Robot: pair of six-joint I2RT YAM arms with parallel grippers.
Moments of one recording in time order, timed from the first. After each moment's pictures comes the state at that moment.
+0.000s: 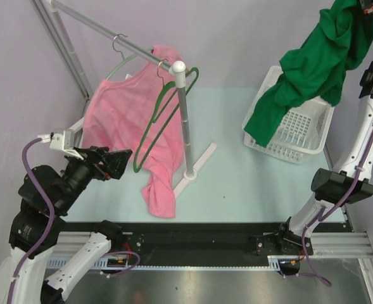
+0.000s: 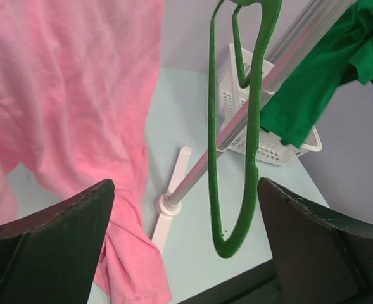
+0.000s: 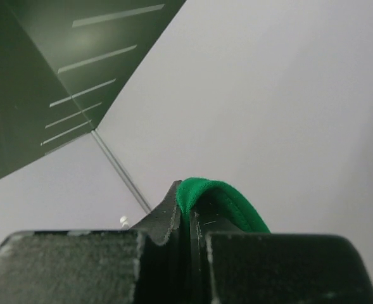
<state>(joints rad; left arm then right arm) -0.43 0.54 1.22 -0.75 0.01 -0.44 -0.38 1.77 2.41 0.17 -0.61 1.23</state>
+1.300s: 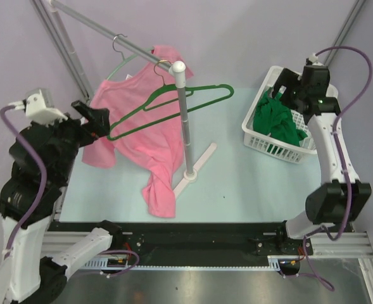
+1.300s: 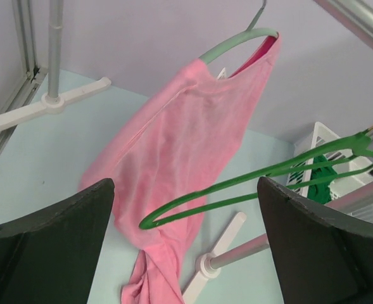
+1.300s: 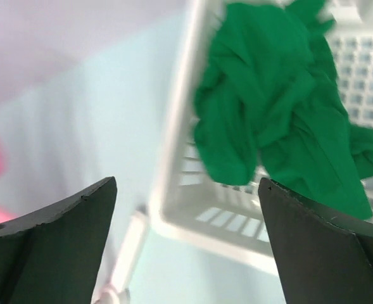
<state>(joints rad) -0.43 0.82 1.61 -0.88 -0.43 -0.45 -0.02 1.59 1.65 -0.65 -0.02 0.43</state>
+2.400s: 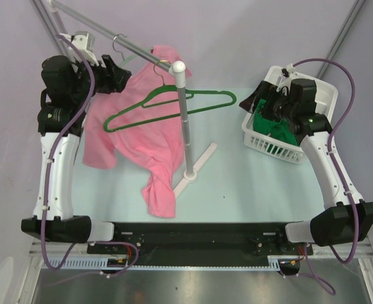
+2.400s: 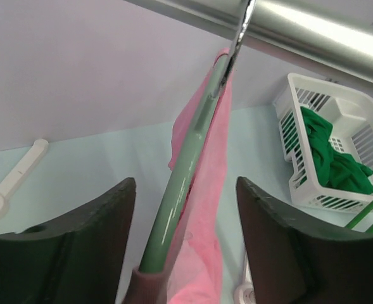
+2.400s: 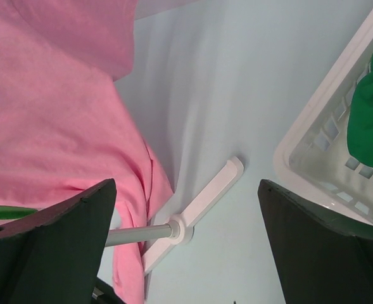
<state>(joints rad) -0.04 1.33 1.78 -0.53 0.37 -0.17 0.12 1.35 1.41 -0.47 -0.36 0.49</state>
